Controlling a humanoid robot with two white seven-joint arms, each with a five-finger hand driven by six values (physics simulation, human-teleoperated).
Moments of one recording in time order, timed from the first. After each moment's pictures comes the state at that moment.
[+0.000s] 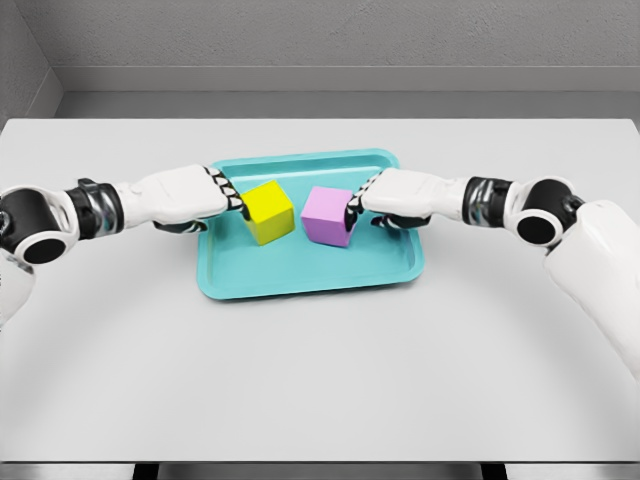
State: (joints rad) left arm -0.57 0.57 -0.48 -1.46 -0.76 -0.61 -0.57; right arm -0.70 -0.44 0.64 -1.22 0.57 -0.61 0.56
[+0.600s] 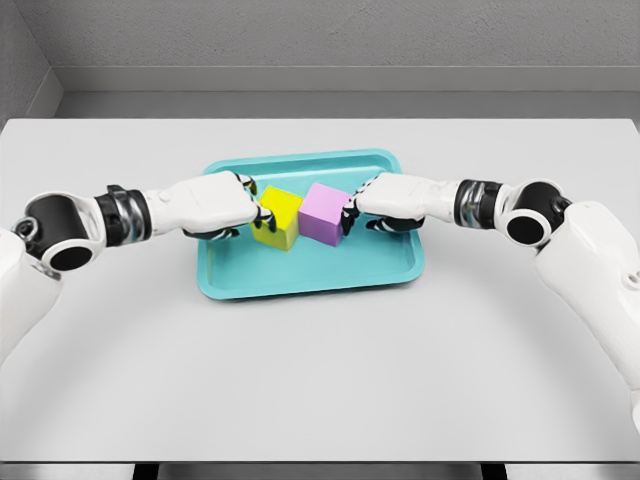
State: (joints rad) left arm -0.56 0.53 -0.50 -1.51 -0.75 -0.60 -0.57; right arm -0.72 -0.41 0.65 -1.17 0.56 -0.61 0.56
